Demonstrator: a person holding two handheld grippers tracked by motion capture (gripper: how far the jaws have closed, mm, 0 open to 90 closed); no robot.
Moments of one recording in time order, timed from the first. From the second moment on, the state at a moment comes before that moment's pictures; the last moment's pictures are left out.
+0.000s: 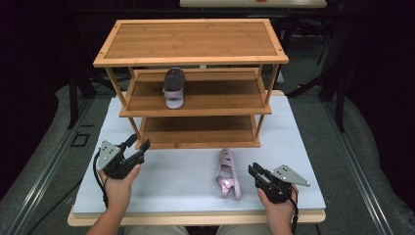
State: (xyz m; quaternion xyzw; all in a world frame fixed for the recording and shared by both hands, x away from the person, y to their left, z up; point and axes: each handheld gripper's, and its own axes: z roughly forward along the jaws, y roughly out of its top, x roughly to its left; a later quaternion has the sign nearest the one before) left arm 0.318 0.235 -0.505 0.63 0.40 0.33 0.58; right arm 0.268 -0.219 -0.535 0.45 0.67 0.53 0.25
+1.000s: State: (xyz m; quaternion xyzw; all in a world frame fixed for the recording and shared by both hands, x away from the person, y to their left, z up) left arm 0.320 0.244 -0.532 0.63 0.43 0.29 0.57; right arm 0.283 -0.241 -0.559 0.52 0.66 0.50 0.19
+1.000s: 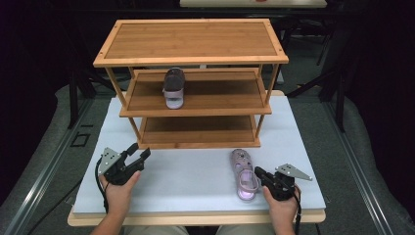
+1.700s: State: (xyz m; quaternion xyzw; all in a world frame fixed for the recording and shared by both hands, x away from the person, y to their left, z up) left arm 0.321 0.245 -0.531 0.65 0.43 0.28 0.56; right arm 0.296 -0.224 -0.514 0.43 0.84 0.30 0.15
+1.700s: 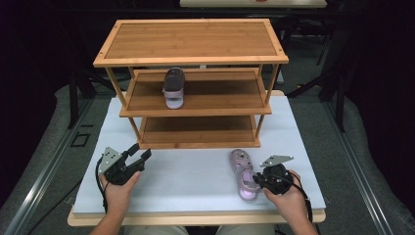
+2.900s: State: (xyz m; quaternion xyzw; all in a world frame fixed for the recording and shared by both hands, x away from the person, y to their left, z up) left arm 0.324 0.243 -0.538 0.66 0.44 0.26 0.55; right arm 0.374 -0.201 -0.497 0.43 0.90 0.04 -0.03
